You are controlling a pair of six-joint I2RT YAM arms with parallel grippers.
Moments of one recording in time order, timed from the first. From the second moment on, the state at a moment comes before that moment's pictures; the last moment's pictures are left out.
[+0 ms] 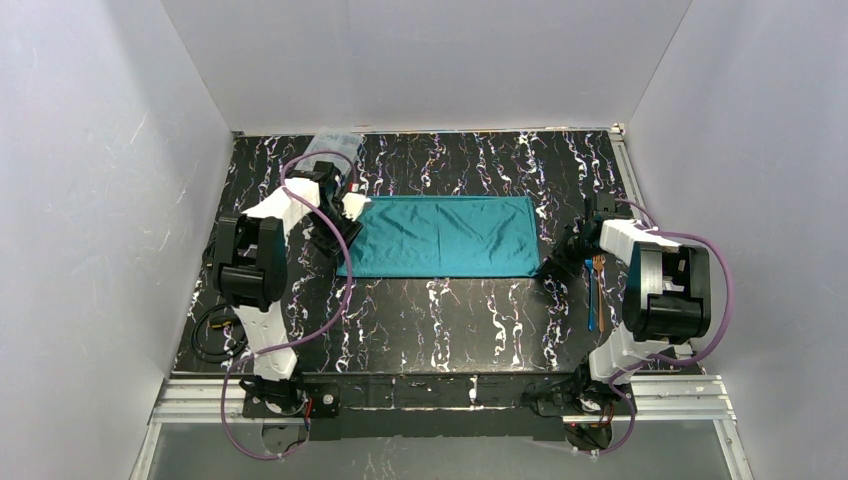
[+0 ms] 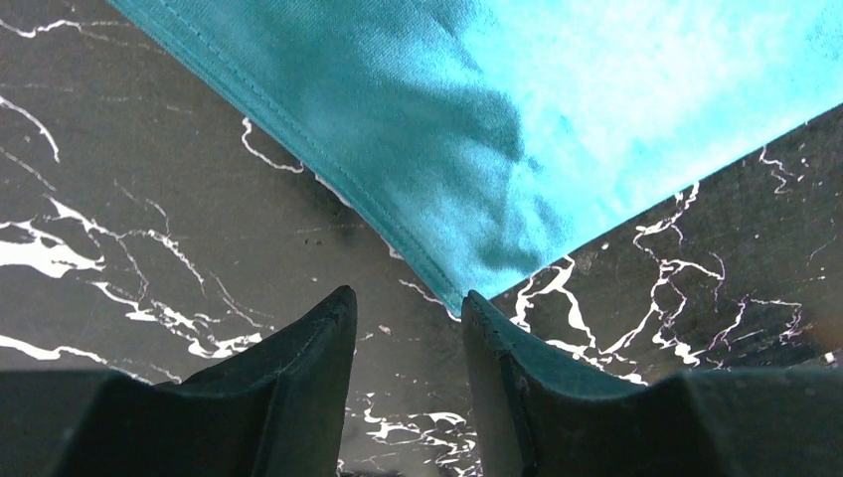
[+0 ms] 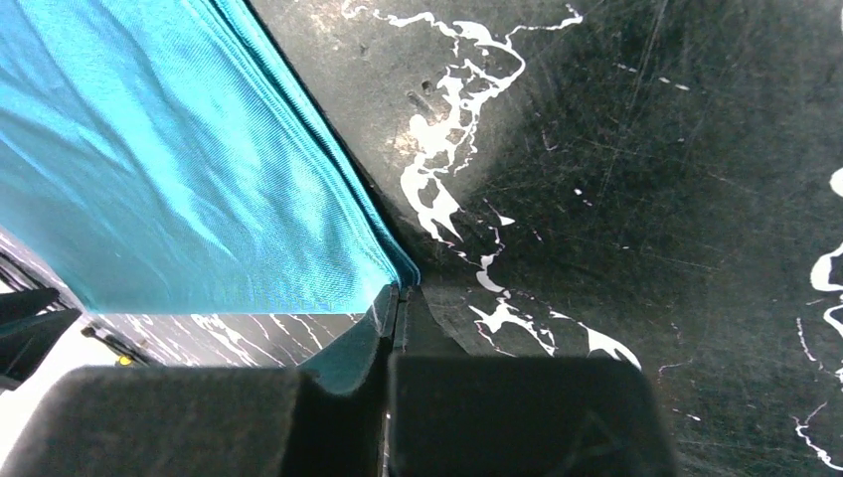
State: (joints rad) left arm -0.17 1.92 1.38 -0.99 0.17 0.48; right arm -0.06 1.64 0.88 -0.52 -0.37 0.58
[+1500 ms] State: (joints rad) left arm -0.01 1.84 1.34 -1.03 0.30 0.46; right arm 0.81 2.26 1.96 -0.67 -0.28 0.74
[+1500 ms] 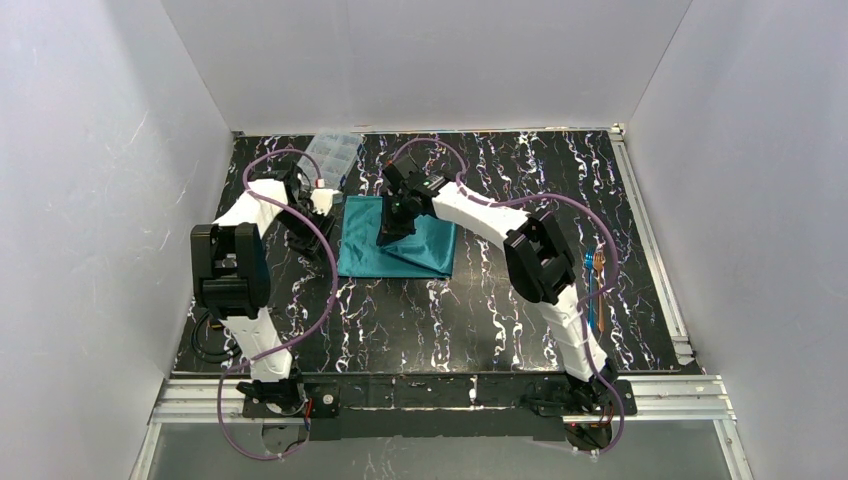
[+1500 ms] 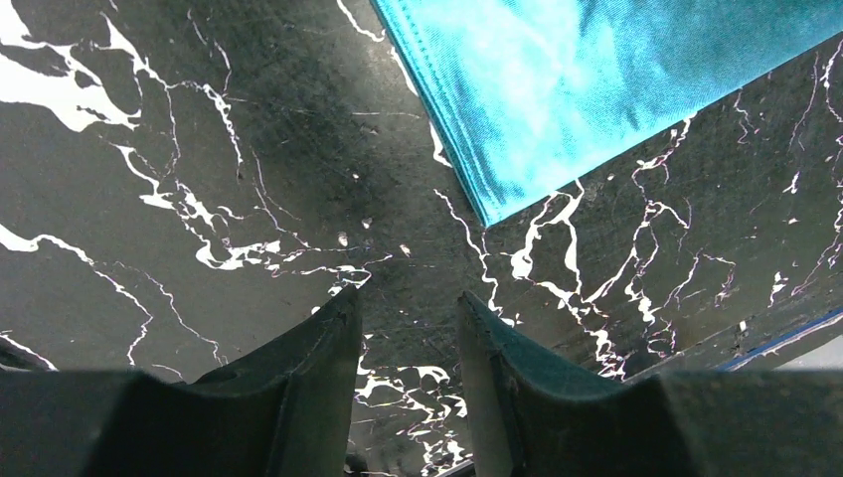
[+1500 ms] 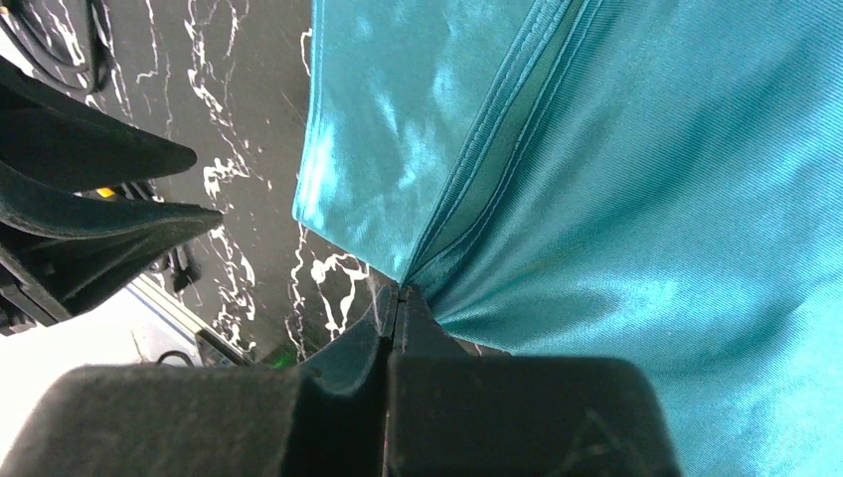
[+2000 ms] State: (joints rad) left arm 0.04 1.84 1.33 -1.04 0.32 0.46; right arm 0.84 2.40 2.11 -0.61 -0.36 0.80
